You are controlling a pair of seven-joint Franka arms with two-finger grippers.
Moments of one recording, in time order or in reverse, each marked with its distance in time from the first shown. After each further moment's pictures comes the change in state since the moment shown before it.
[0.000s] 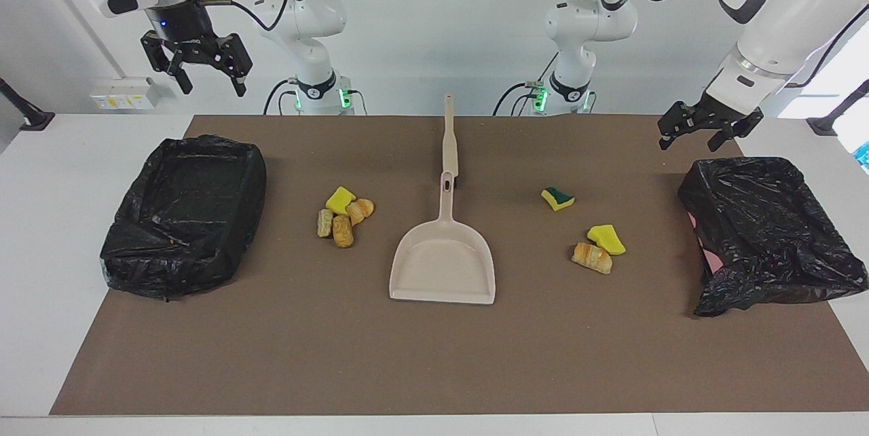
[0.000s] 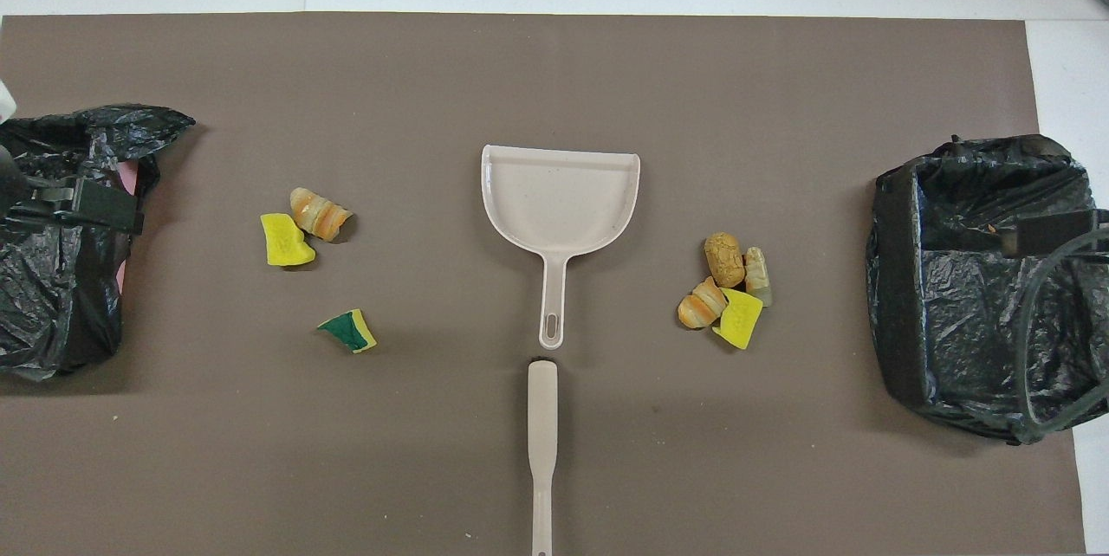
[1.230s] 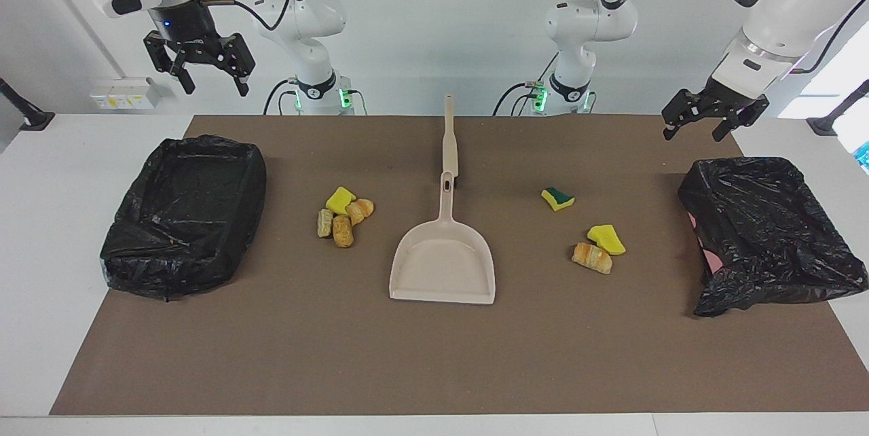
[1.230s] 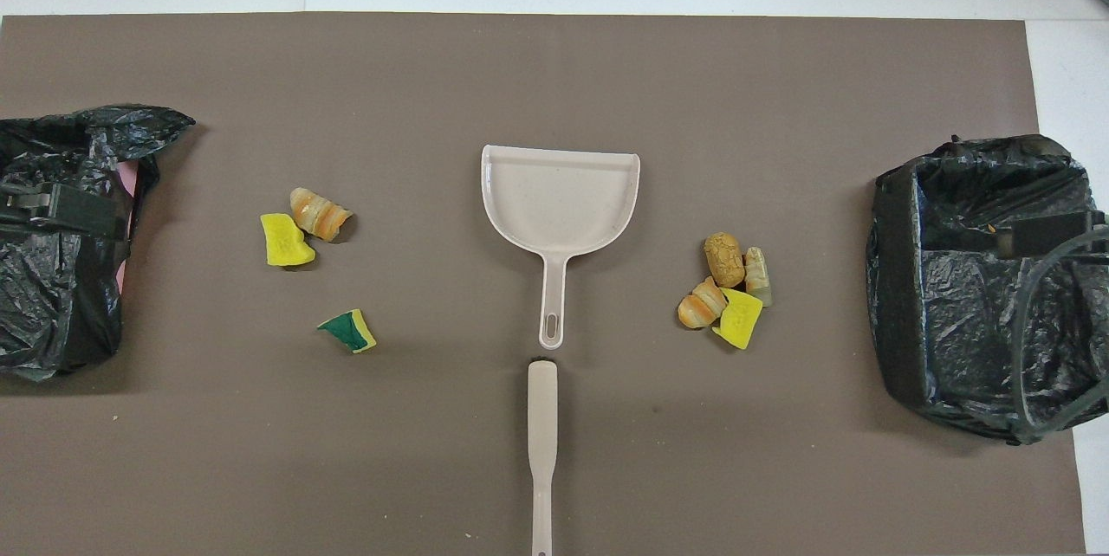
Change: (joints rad) left arm 0.002 -0.016 0.015 0.000 0.000 -0.020 0.000; right arm 0.003 0.000 0.002 0.000 0.001 -0.002 0.000
